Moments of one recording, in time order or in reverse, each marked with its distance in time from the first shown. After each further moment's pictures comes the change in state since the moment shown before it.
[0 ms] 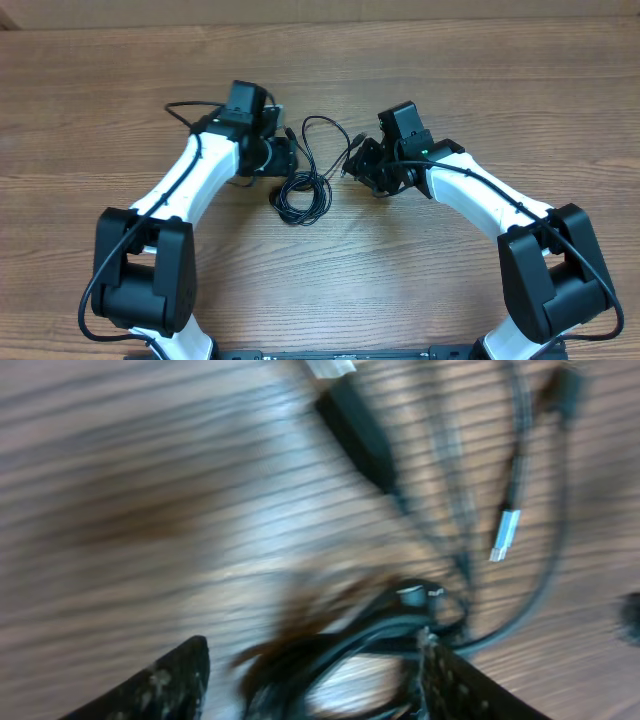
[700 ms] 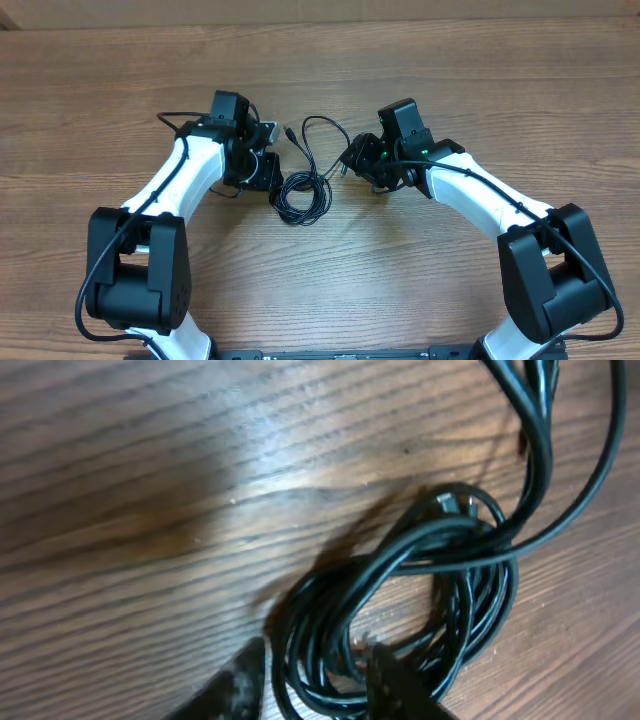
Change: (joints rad) left arm 0.063 0.000 -0.056 -0.065 0.115 0.201; right arm 0.000 0.000 0.000 0.048 0.029 0.000
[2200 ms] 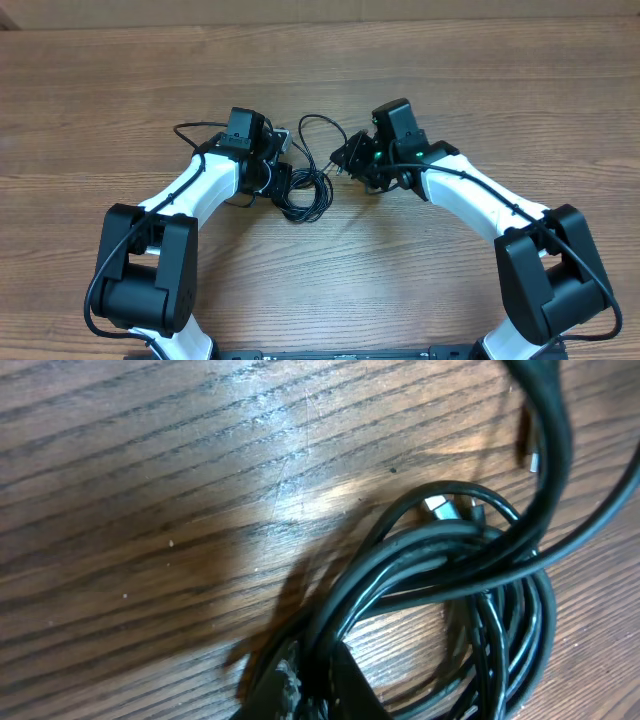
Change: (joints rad) left arm -0.066 0.000 -0.138 0.243 -0.018 -0.048; right arm 0.036 0.000 0.000 0.042 -0.028 0.007
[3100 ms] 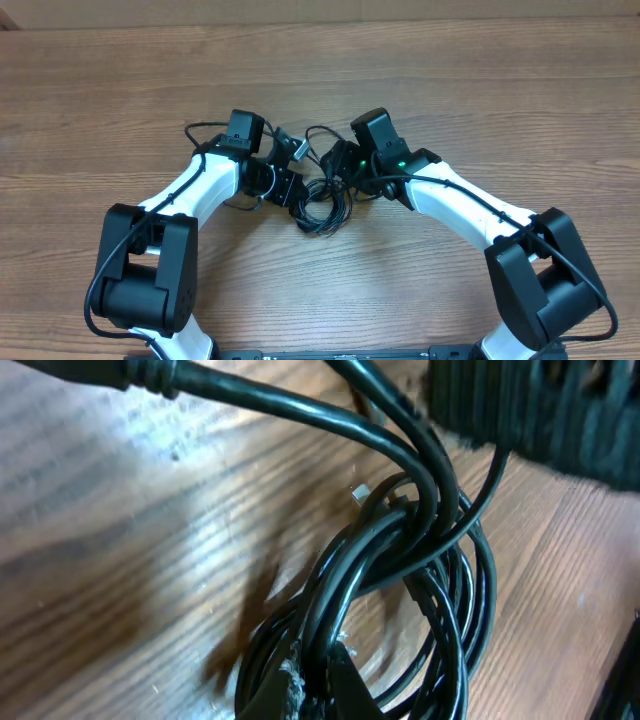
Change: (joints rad) left arm 0.000 0.000 -0.002 -0.056 0.282 0.230; right arm 0.089 0.000 0.000 -0.003 0.169 0.001
